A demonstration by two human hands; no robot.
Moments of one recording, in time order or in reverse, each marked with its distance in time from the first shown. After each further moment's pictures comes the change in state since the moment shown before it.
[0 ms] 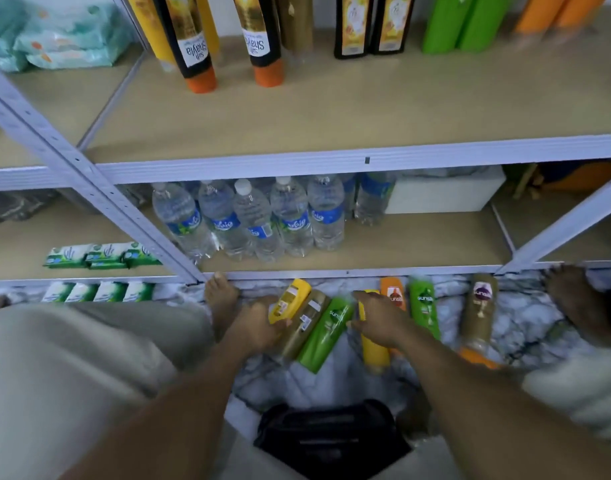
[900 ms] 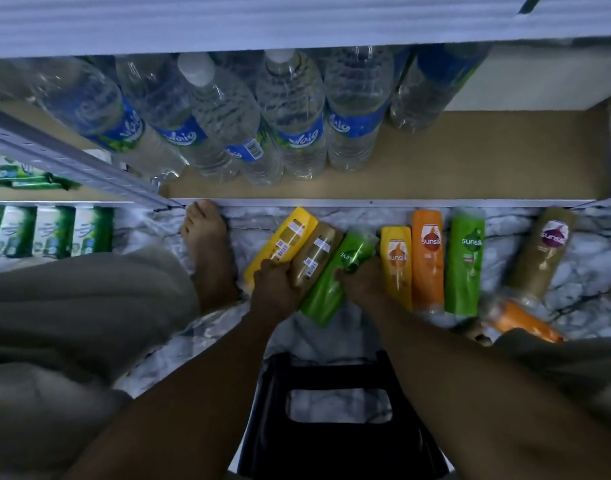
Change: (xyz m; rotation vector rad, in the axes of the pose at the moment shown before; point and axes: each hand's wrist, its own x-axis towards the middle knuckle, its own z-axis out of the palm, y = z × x) left_hand 0.099 -0.070 0.137 -0.069 -0.066 -0.248; right_hand 0.126 0.004 0.136 0.786 0.058 0.571
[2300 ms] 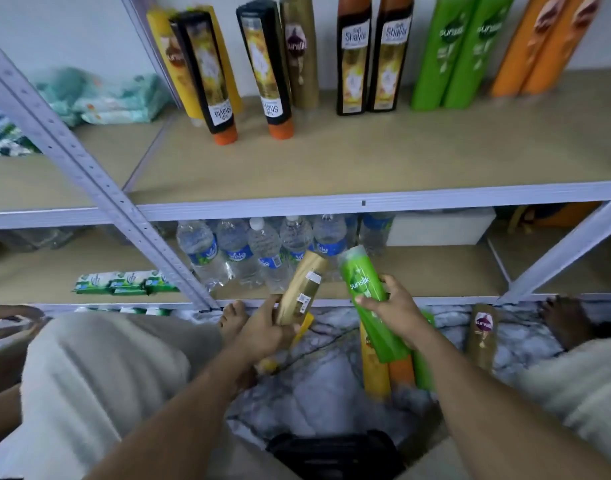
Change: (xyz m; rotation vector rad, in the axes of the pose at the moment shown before) left_hand -0.191 0.105 -0.178 -0.351 0.078 0.266; right_hand -0.155 -0.075 -0.164 0.101 0.012 -0.569
